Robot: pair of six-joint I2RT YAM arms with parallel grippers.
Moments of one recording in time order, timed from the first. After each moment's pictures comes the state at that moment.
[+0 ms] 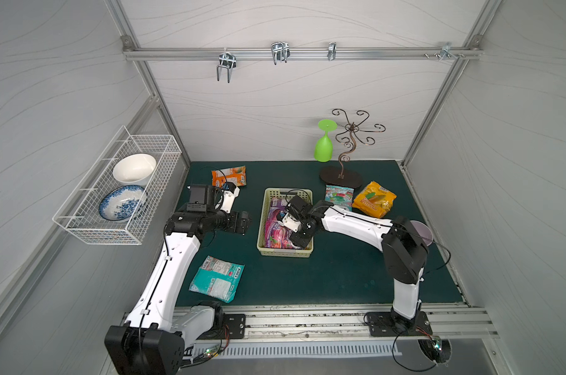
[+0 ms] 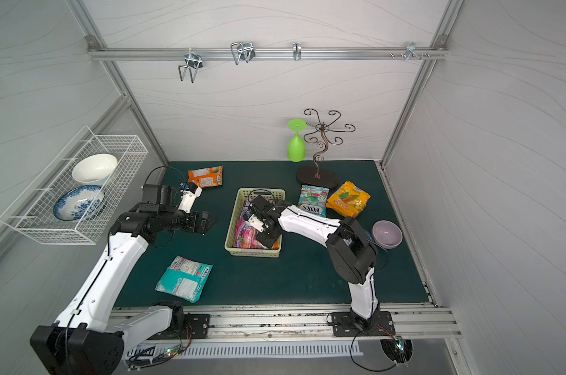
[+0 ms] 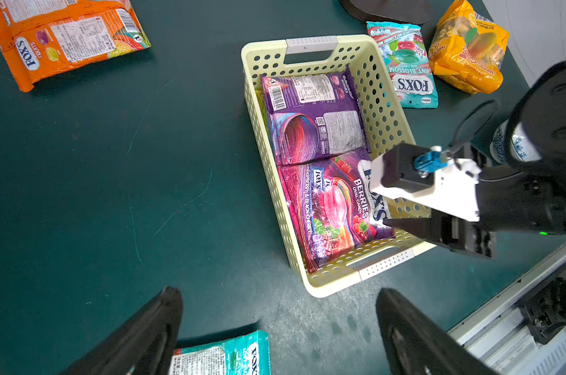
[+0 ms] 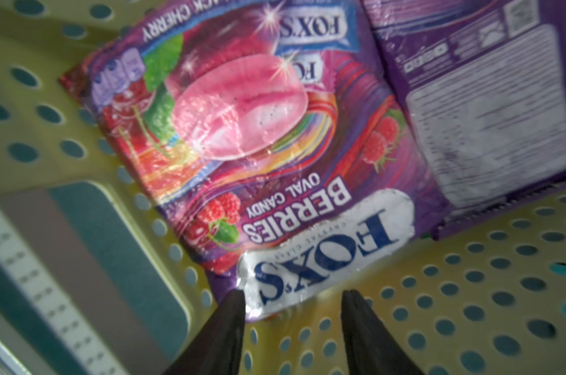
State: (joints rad) left arm -0.05 1.10 1.10 -0.92 0.36 0.08; right arm 0.92 1.90 1.50 -0.84 -0.04 -0.16
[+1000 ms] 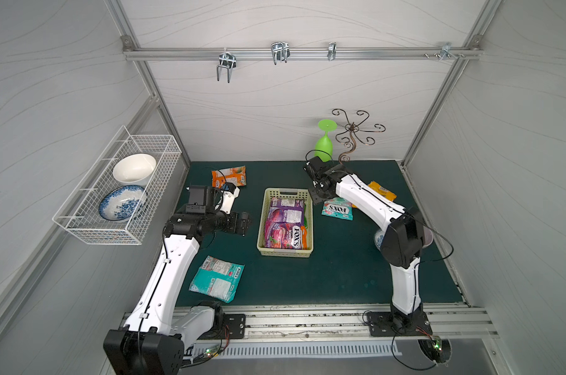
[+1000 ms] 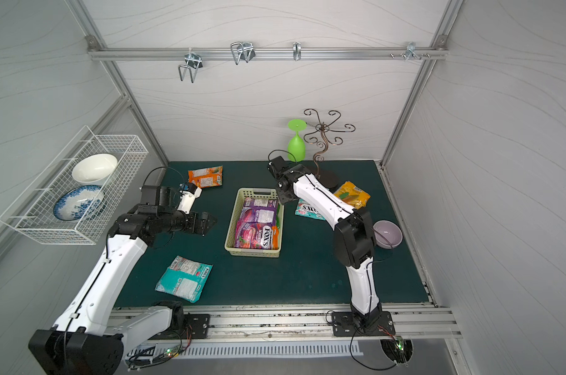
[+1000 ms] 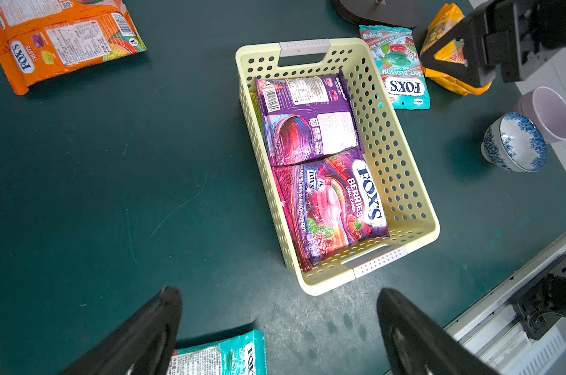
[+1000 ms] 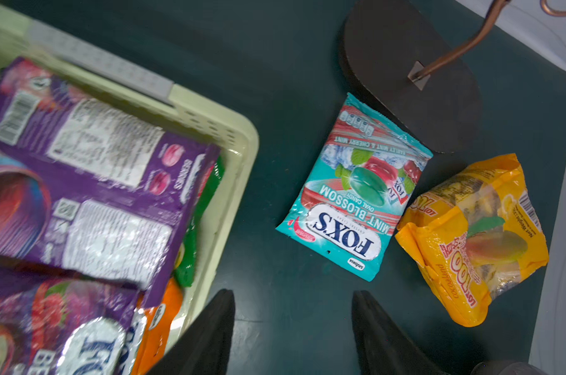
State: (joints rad) left arm -0.05 1.08 1.09 -0.92 0.38 0.08; right arm 0.67 2.05 1.94 -1.06 0.35 0.20
